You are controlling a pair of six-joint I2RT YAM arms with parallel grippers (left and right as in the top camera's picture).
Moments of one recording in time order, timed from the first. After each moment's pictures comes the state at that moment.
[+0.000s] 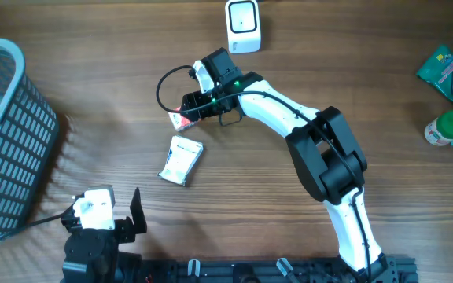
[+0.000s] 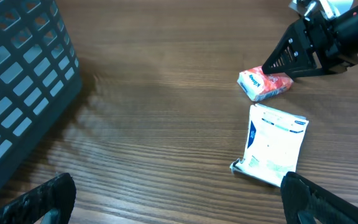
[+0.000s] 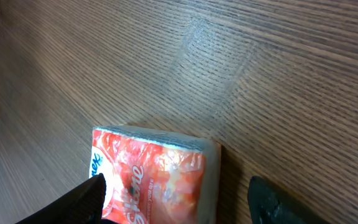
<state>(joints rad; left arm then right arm) -0.17 0.01 0.50 -1.01 -0.25 -0.10 0.61 2.31 1.69 -0.42 -0.44 0.29</state>
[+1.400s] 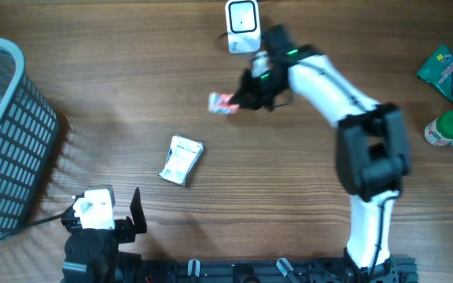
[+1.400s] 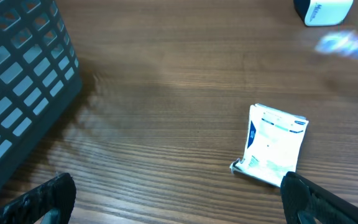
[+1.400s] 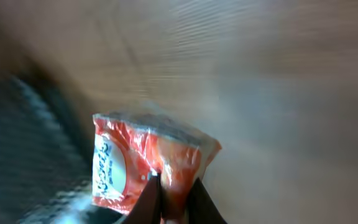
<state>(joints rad) -0.17 0.01 0.50 -1.01 -0.25 -0.10 0.32 2.17 1.69 -0.86 -0.77 0.74</state>
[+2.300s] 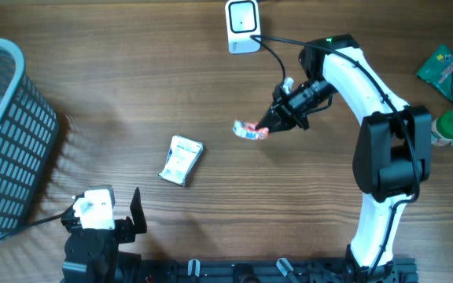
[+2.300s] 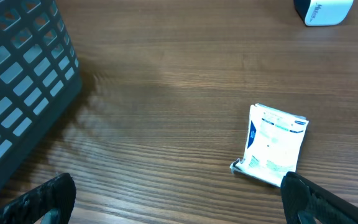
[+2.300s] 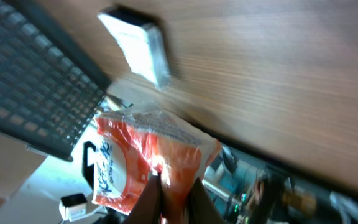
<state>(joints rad) -0.17 0.01 0.50 -1.01 -0.25 -0.10 0.21 2.14 1.69 -1.46 -0.93 0.33</state>
